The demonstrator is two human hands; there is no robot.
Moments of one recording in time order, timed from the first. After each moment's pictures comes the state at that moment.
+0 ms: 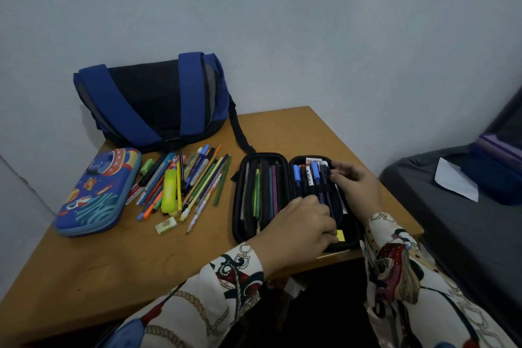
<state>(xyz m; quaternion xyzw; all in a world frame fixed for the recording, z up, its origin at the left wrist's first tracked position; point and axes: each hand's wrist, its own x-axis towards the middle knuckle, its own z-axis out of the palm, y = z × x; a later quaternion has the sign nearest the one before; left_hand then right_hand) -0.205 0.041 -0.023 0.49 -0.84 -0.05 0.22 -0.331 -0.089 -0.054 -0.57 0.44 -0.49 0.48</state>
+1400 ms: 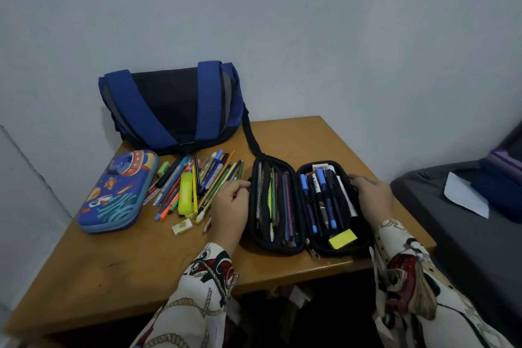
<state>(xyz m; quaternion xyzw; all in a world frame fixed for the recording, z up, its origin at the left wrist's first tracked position) -0.102 0.046 -0.050 0.69 -0.39 -0.15 0.59 -0.325 -0.074 -0.026 -0.53 0.56 -0.45 0.45</state>
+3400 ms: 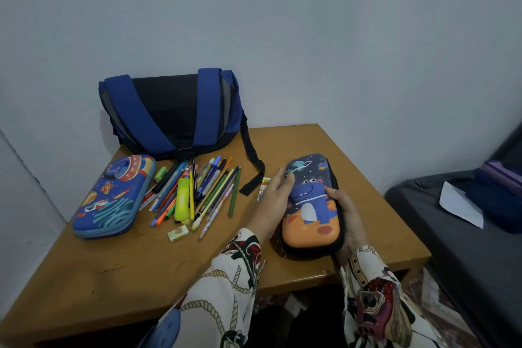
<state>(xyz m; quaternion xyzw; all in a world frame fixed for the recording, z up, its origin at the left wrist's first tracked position) -0.156 0.000 -0.026 0.57 -0.42 -0.42 0.57 -0.292 -0.037 -0.038 -0.31 0.27 -0.41 0.81</state>
